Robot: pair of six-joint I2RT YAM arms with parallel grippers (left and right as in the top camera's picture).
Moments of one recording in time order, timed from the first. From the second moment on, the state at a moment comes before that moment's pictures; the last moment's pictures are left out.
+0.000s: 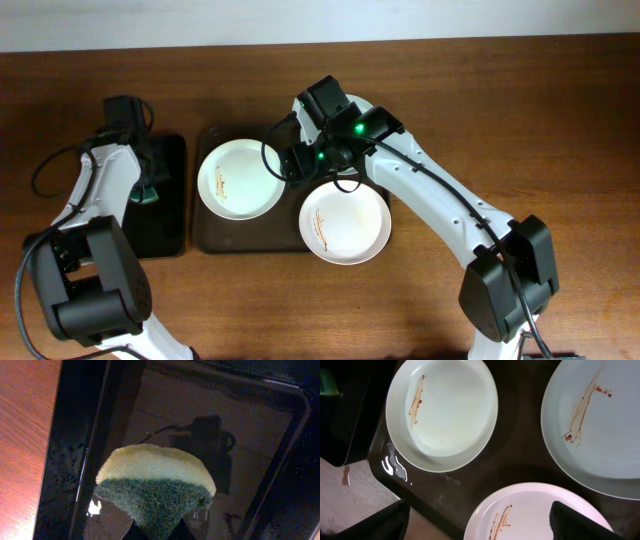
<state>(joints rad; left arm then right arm) 0.20 1.89 1.33 -0.71 -0.30 -0.08 0.60 1.93 1.70 -0.87 -0.22 0.24</state>
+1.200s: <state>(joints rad) 0.25 2.06 1.46 -0.97 -0.09 -0.05 0.60 1.93 1.70 -0.88 -0.22 0.24</state>
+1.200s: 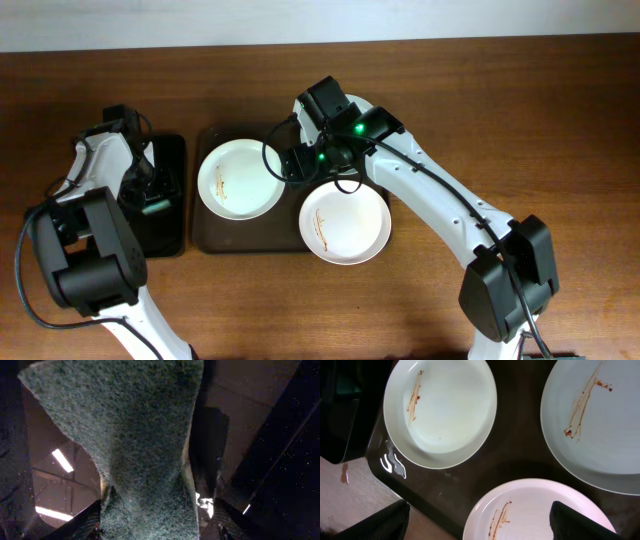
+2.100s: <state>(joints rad) 0.25 1.76 1.60 -1.35 0.00 -0.06 0.60 2.01 1.70 -0.83 -0.21 0.27</state>
